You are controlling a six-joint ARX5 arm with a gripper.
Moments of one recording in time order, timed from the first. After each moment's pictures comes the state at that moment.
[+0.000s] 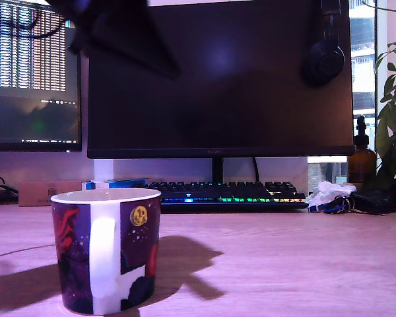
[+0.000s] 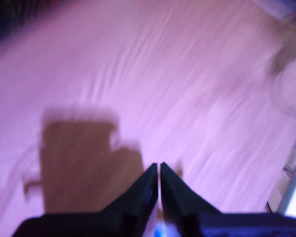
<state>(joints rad) -0.73 1.16 0.82 -0.22 0.30 0.07</state>
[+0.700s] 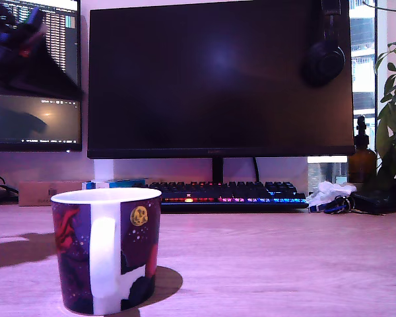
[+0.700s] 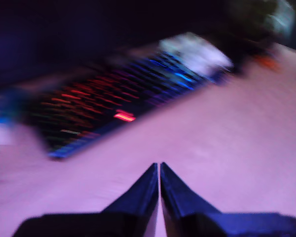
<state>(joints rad) -0.26 1.07 0.58 0.15 0.41 0.06</state>
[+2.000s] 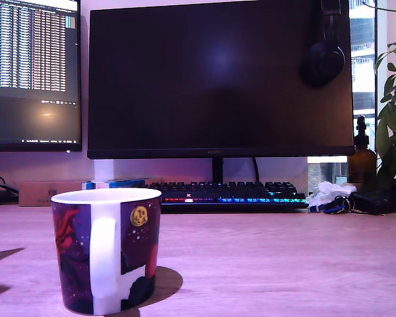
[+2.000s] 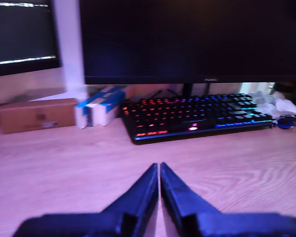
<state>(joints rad) -0.09 0.36 0.21 0.02 0.31 -0.12</state>
